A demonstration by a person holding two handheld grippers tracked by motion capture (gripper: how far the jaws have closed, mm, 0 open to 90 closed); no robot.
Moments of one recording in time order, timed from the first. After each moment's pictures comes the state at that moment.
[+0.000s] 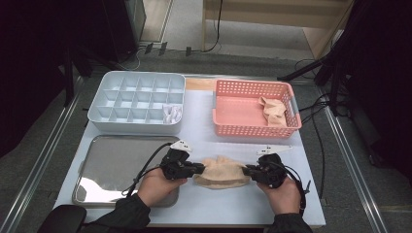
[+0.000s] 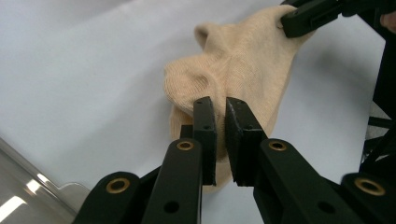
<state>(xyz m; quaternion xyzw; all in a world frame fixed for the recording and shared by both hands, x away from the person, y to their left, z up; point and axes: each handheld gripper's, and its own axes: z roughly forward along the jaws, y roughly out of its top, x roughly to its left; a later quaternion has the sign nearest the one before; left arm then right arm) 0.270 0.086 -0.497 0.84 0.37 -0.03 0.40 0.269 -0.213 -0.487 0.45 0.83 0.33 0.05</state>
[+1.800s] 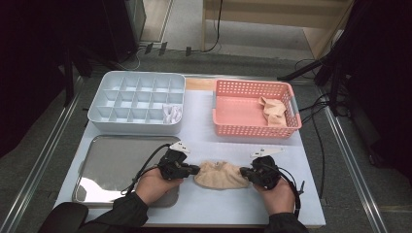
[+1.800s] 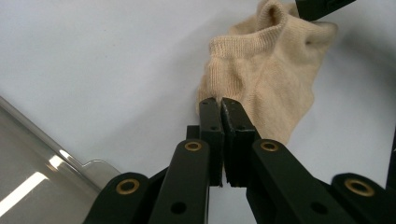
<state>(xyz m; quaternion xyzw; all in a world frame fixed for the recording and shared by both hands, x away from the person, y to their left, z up) 0.277 0.096 -0.509 0.85 0.37 -0.03 0.38 0.267 -0.200 -0.498 0.45 0.83 0.32 0.06</state>
